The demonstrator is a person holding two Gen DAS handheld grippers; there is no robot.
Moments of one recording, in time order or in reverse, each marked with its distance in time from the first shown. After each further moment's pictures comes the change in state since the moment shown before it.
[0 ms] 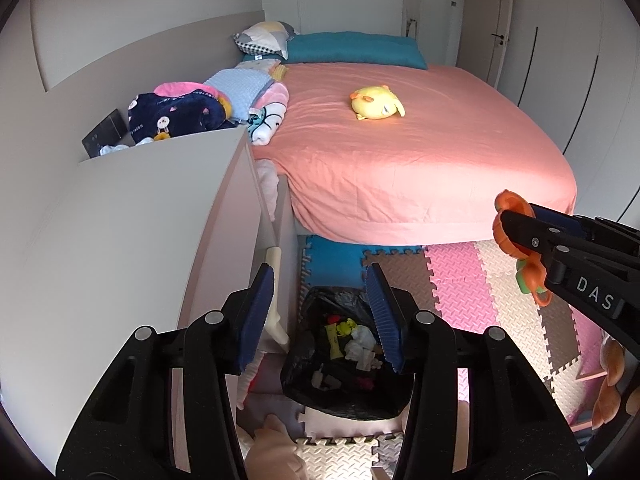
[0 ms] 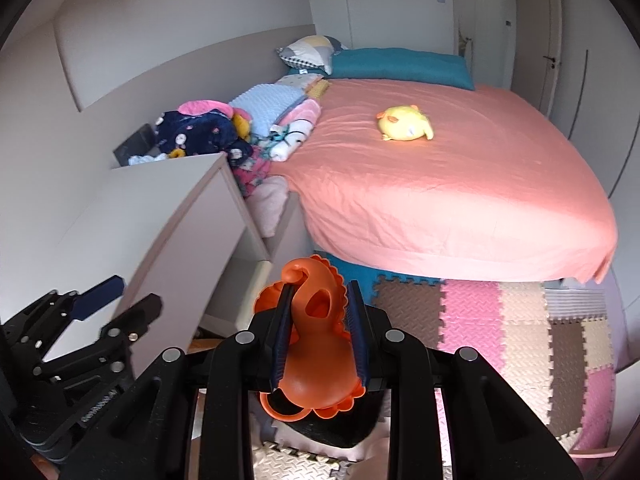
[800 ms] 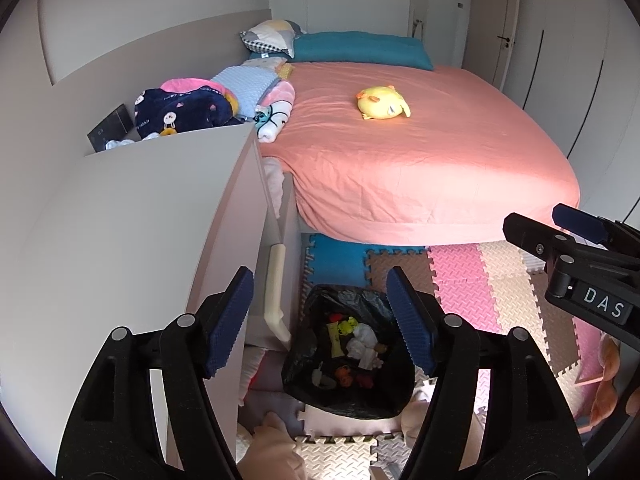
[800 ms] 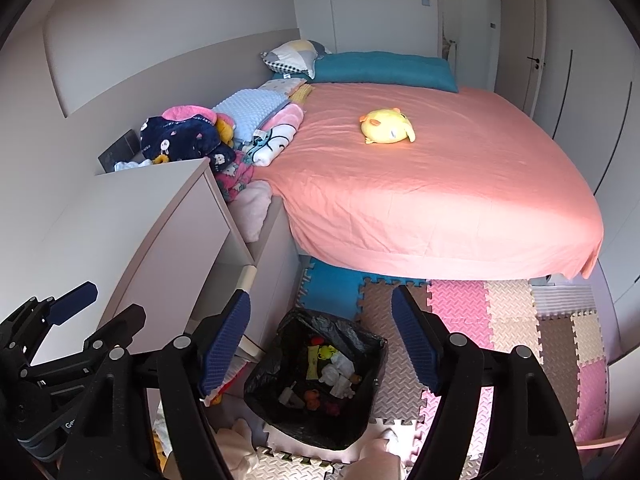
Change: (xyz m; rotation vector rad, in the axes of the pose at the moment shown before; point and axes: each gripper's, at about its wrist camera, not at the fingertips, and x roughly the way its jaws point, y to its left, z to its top) left arm -0.005 0.004 -0.001 -0.019 0.004 0.008; right arm -0.005 -0.007 -0.005 0.018 -0.027 -0.035
